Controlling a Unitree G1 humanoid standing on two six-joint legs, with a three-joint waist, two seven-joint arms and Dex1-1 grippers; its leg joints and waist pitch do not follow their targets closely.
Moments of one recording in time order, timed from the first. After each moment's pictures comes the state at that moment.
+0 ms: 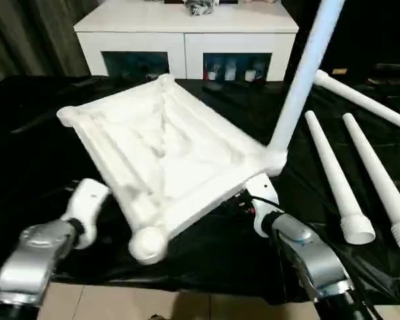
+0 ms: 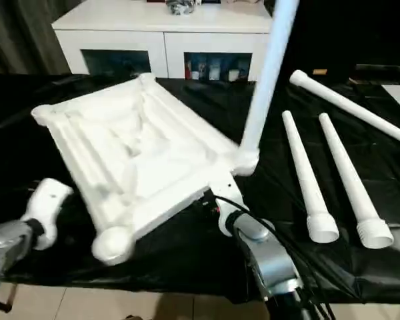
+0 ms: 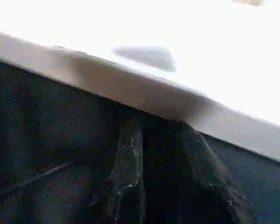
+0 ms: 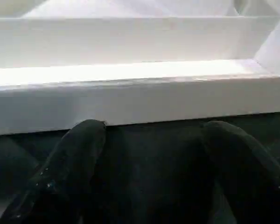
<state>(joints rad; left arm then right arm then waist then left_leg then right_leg) -0.11 0.49 0.00 0.04 -0.08 0.58 -0.62 -0.25 -0.16 0.21 0.14 -0.01 0.47 0.32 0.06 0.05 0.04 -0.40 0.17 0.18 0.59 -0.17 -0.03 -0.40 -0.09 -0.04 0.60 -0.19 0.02</state>
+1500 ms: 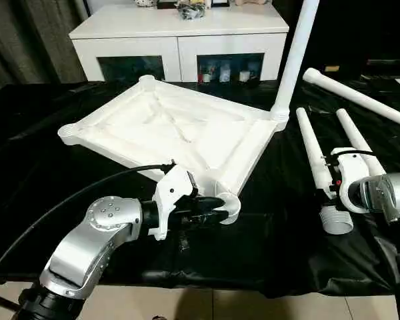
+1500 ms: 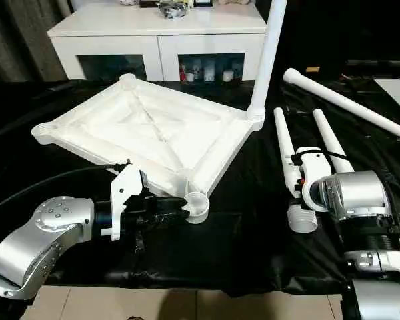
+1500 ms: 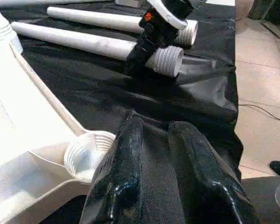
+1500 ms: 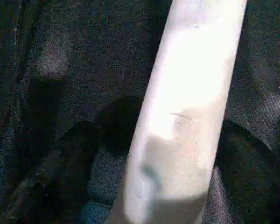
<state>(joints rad) -0.25 0.42 -0.26 -0.30 -0.29 0.58 -0.91 -0.61 -0.56 -0.04 0.40 0.10 1.22 0.51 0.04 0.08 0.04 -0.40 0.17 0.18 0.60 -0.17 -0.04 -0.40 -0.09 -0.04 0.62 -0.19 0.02</state>
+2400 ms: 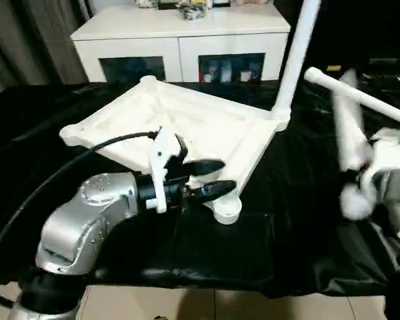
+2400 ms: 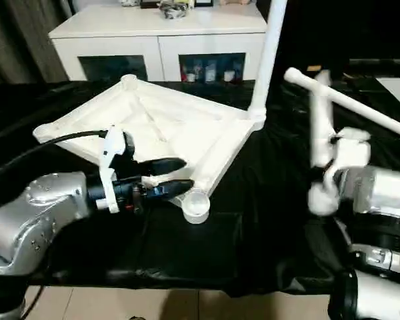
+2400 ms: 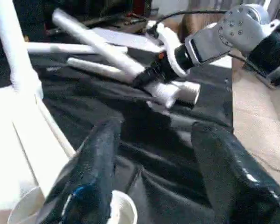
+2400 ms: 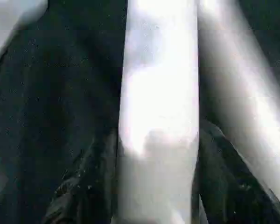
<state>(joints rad) -0.37 0.33 -0.12 -0.30 -0.47 0.68 -0.84 -0.64 -0.47 -0.43 0.34 0.11 0.99 0.14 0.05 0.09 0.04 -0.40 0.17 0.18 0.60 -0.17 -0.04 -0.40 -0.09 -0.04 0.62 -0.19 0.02</state>
